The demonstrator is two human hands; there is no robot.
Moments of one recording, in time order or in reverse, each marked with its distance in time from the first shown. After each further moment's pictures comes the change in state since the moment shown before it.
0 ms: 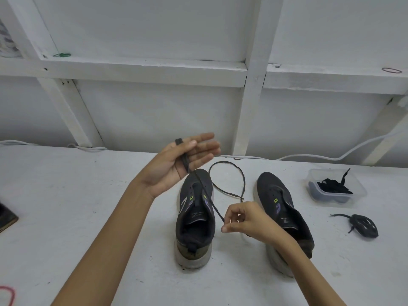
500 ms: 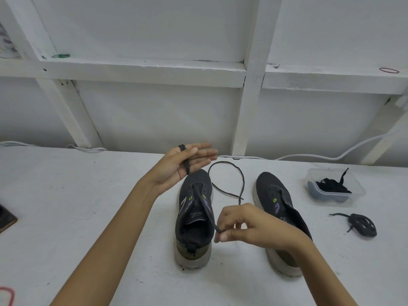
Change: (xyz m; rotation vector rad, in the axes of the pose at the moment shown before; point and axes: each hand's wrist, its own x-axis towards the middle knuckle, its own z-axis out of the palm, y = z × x) left_hand 0.020 -0.021 -0.029 0.167 0.077 -0.050; right_hand -0.027 -0.055 -0.016 -0.114 -0.263 -0.195
